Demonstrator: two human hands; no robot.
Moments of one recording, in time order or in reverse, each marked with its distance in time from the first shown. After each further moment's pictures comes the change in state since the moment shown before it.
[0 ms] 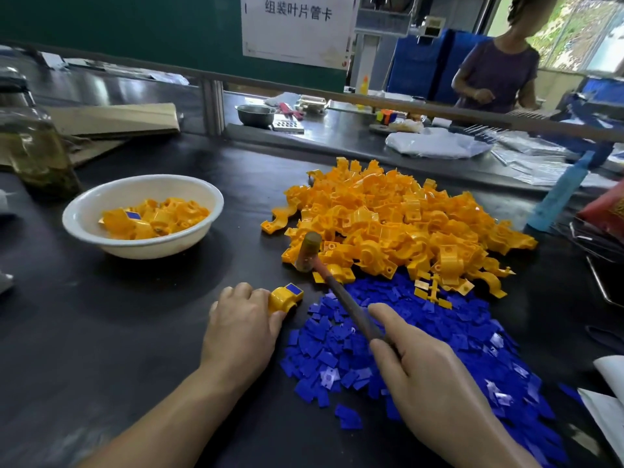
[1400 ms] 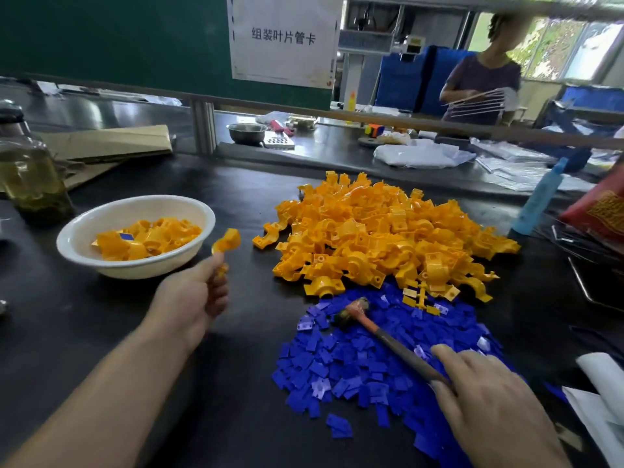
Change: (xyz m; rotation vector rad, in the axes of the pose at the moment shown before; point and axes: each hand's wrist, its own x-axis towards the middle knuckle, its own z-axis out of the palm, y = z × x) left_hand 0.054 -0.029 -0.045 -1.504 -0.069 -0.679; right_hand -0.029 0.048 -0.029 -0.584 -0.007 0.126
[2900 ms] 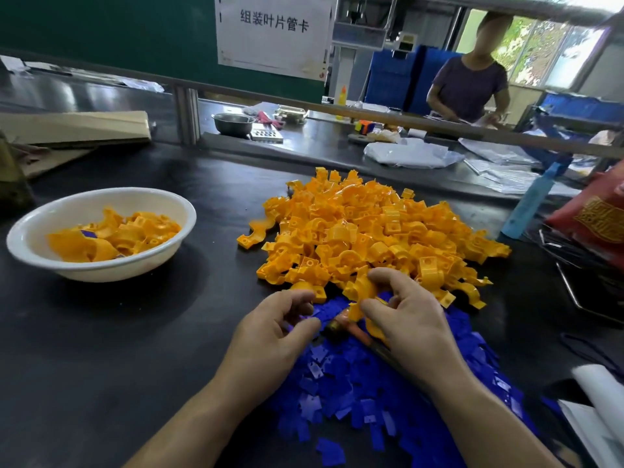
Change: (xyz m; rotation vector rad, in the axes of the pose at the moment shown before) left_hand -0.048 -0.055 0.051 0.658 -0.419 0.484; right_hand 0.098 -0.041 0.008 0.899 0.212 0.113
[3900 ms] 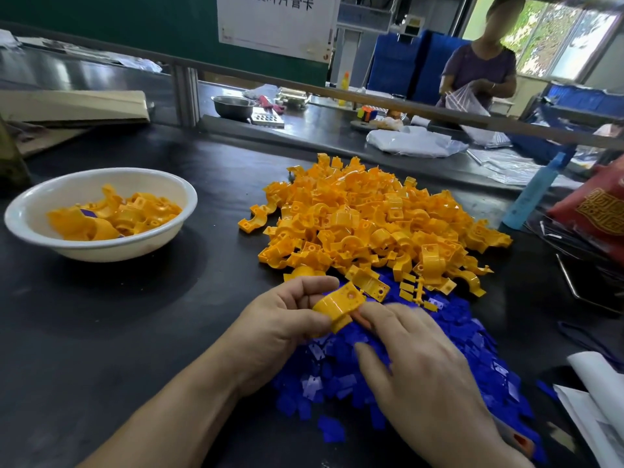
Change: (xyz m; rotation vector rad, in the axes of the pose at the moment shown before) left_hand 0.001 0.010 0.000 -0.811 -0.354 -0.261; right_hand -0.068 -0.024 -0.010 -0.572 -0.076 -0.412
